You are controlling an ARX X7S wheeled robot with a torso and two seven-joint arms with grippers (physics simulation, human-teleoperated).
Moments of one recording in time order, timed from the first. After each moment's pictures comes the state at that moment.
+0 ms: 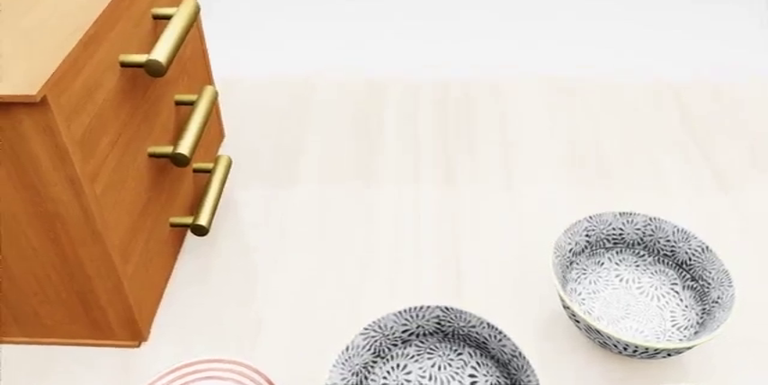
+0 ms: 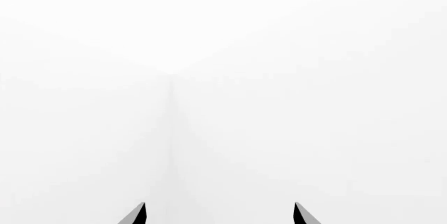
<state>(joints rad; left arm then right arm) -0.15 -0.13 0.51 0.15 -0.80 -0.32 -0.32 -0.79 0.00 0.67 -0.87 0.21 -0.44 0.47</state>
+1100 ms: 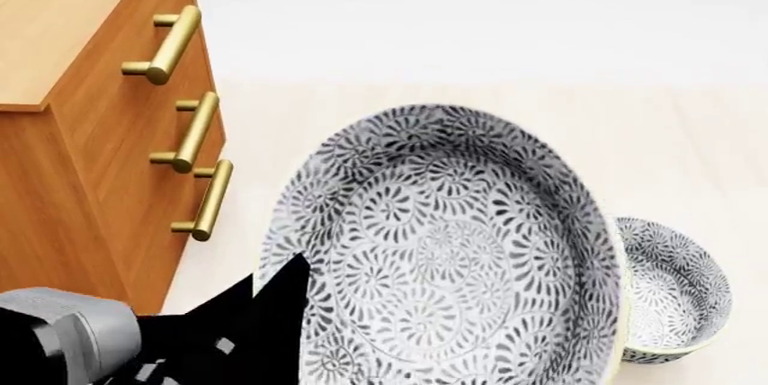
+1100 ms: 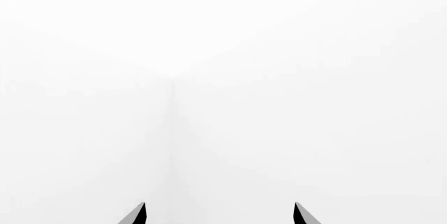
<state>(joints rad) -0.44 -0.25 0.50 0.82 -1.16 -0.56 -0.85 -0.79 0.00 0.62 -0.90 0.16 -0.43 0.50</state>
